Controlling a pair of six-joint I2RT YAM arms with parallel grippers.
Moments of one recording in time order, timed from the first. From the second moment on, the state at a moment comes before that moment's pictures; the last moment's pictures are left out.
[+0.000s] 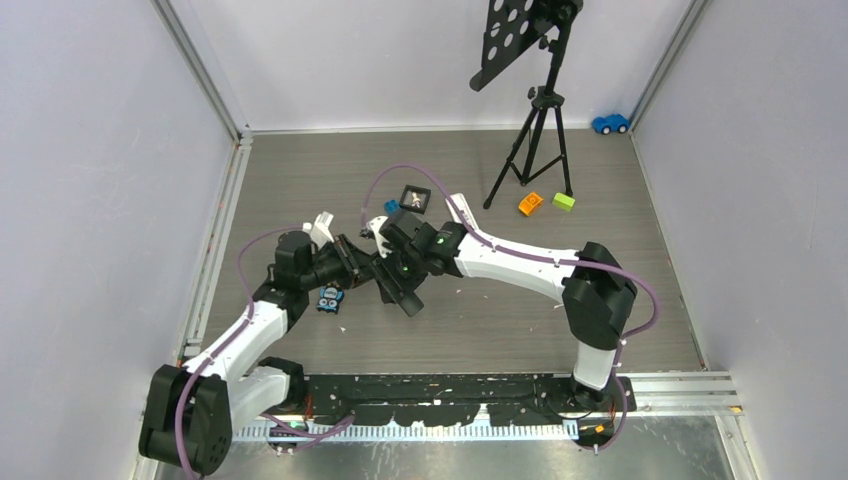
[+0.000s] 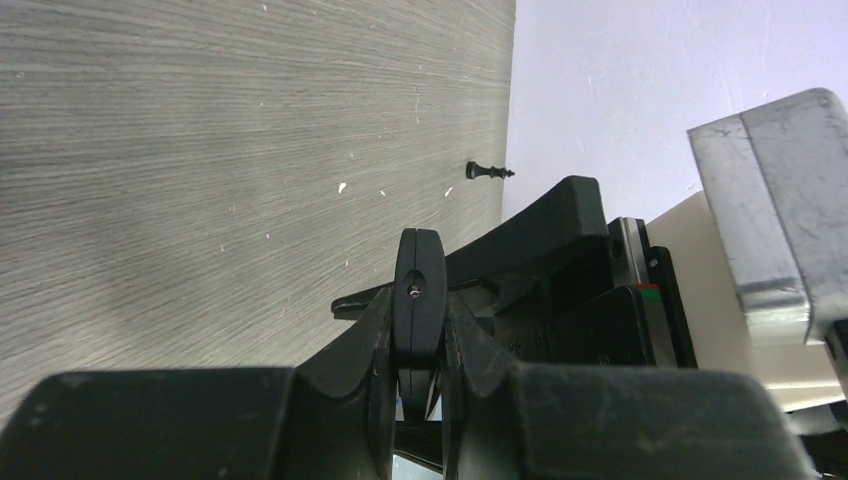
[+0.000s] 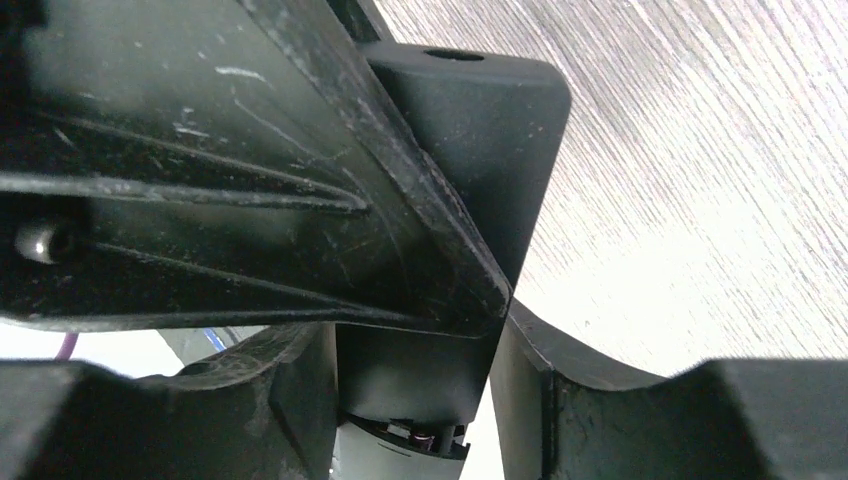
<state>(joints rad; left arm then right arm) -0.25 1.00 0.41 0.17 0.66 -1.05 1.01 1.82 1.43 -0.55 -0.17 0.24</state>
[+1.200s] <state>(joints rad) -0.24 1.00 0.41 0.23 0.63 -1.25 0.94 1.25 0.65 0.25 0.09 1.03</state>
